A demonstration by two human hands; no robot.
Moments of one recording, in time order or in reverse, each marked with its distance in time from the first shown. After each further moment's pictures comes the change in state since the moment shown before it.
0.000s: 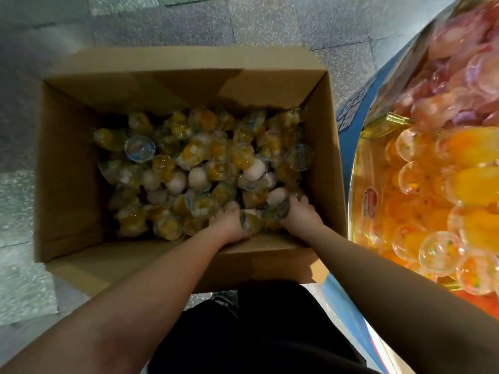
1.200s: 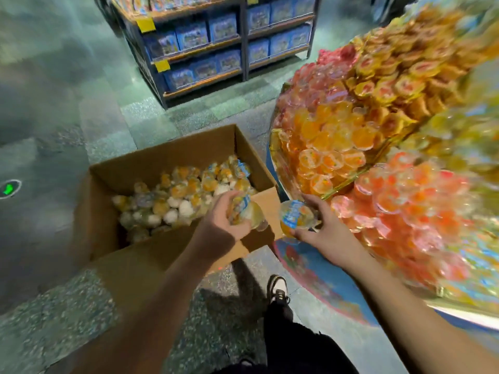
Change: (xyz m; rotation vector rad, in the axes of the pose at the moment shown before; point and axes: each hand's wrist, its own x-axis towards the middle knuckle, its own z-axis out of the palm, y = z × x) left_hand -0.362 -0.019 0.108 -0.417 0.579 0.893; right_hand -0.410 0.089 0.110 0.695 0.720 -0.421
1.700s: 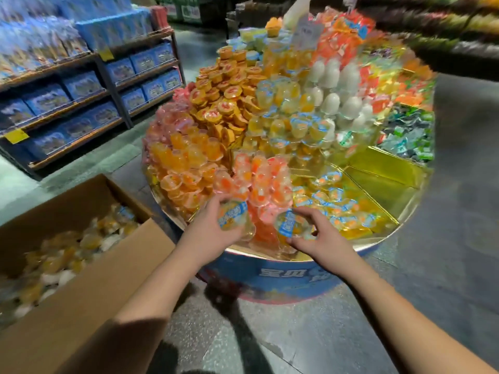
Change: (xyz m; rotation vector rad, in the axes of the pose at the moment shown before) left_hand -0.041 0.178 0.205 0.178 -0.358 0.297; right_hand -0.212 0.102 -0.194 0.012 0.435 0.128
